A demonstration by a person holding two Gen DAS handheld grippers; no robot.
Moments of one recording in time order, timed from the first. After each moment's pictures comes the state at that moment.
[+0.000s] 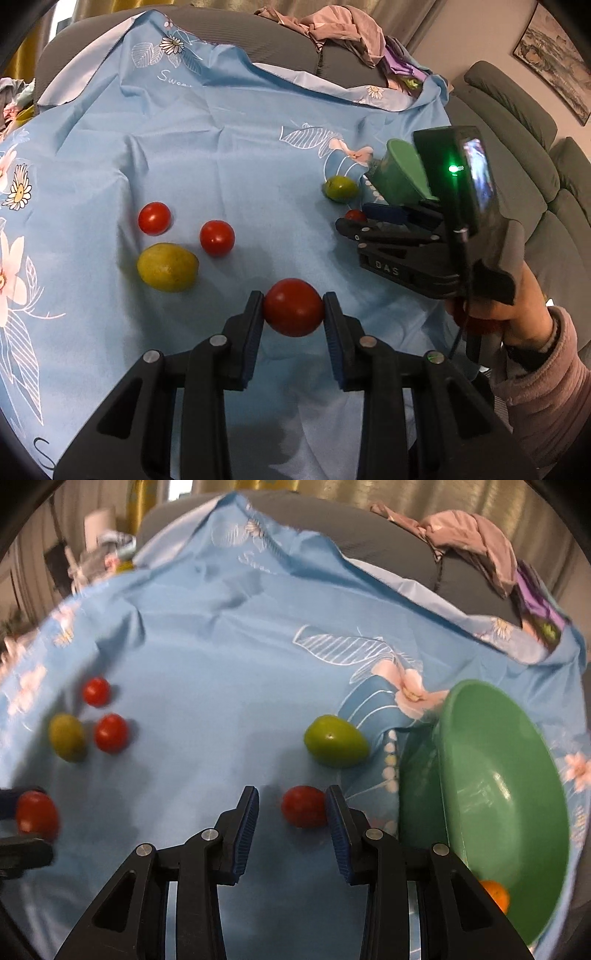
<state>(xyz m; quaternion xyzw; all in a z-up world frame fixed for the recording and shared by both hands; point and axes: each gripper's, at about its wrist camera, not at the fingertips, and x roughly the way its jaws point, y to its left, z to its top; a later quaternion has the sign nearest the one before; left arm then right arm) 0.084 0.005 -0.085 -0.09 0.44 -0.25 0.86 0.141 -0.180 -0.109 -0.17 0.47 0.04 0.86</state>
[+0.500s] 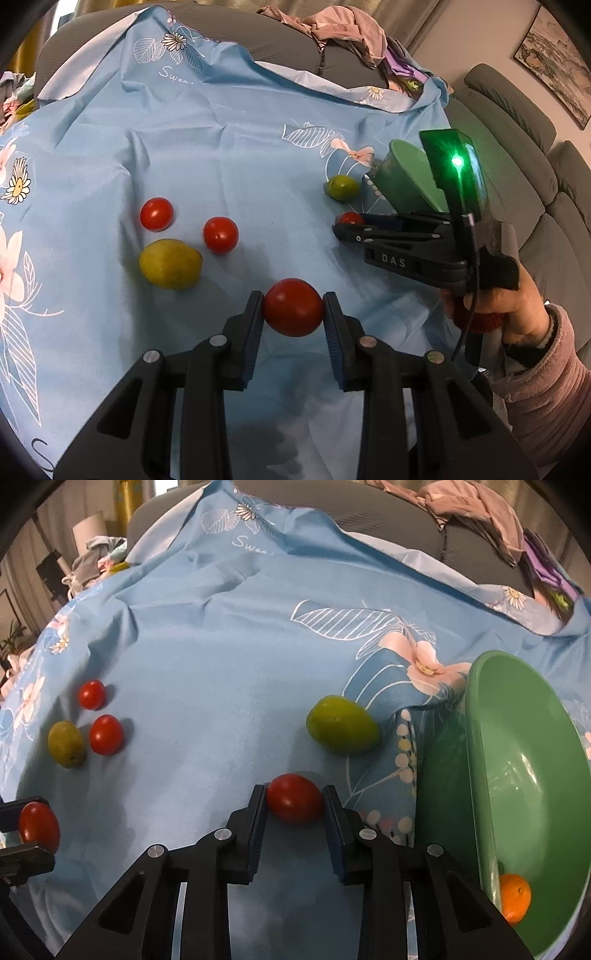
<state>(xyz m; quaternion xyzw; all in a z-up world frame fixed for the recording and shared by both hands) 0.084 0.011 -0.088 -0.09 0.44 -0.26 0.85 0.143 -0.189 -0.115 -0.10 0.50 0.08 0.86</state>
